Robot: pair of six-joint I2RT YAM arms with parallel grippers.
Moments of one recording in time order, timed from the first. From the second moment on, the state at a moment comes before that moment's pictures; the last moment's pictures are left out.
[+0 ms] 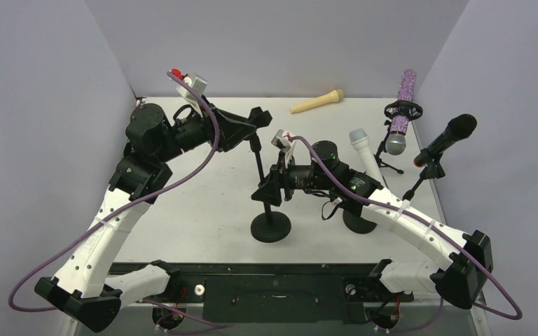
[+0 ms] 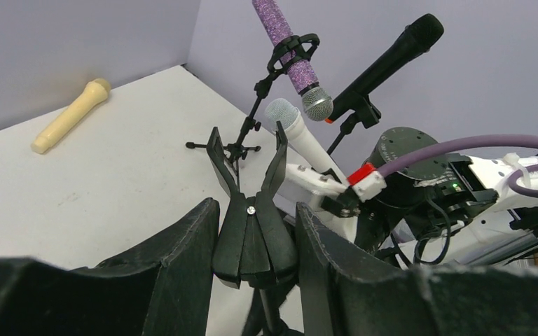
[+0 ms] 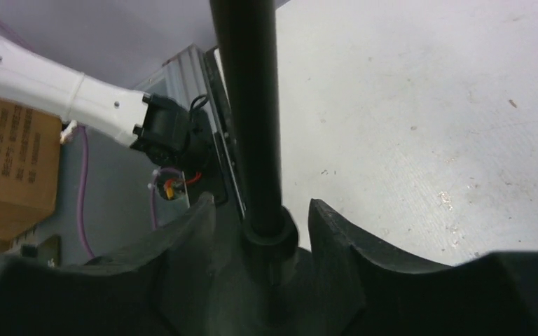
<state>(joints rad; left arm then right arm) -0.47 1.11 1.37 -0.18 0.54 -0.45 0.81 1.23 1.06 -0.13 -0.61 0.31</state>
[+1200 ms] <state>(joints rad) -0.46 1.18 1.40 -0.33 0.24 -0.54 1.04 1.46 1.30 -0.30 0.32 0.24</state>
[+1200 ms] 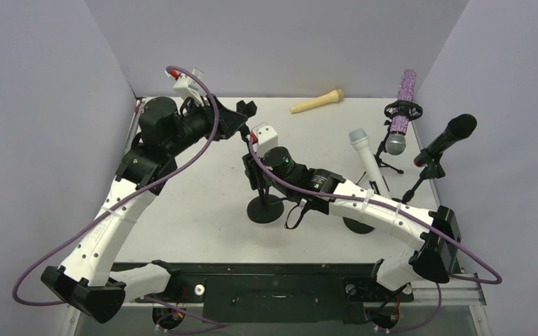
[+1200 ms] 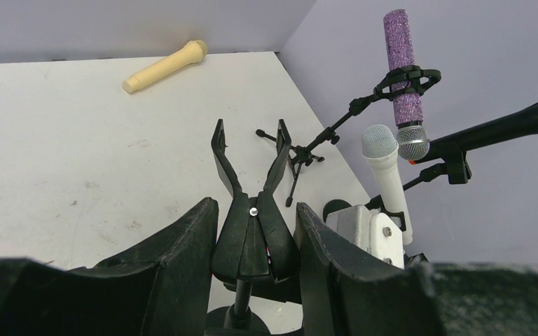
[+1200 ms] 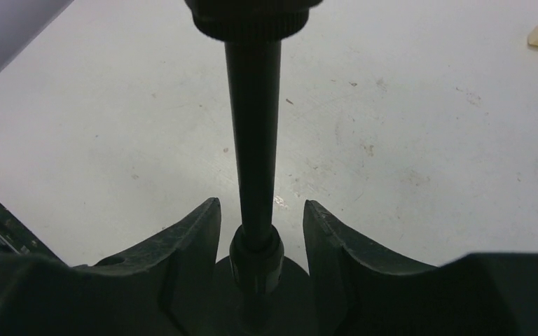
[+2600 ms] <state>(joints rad) -0.47 0.91 0.81 0.11 0.40 -0.51 0.93 1.47 1.64 -0.59 0.31 0.33</state>
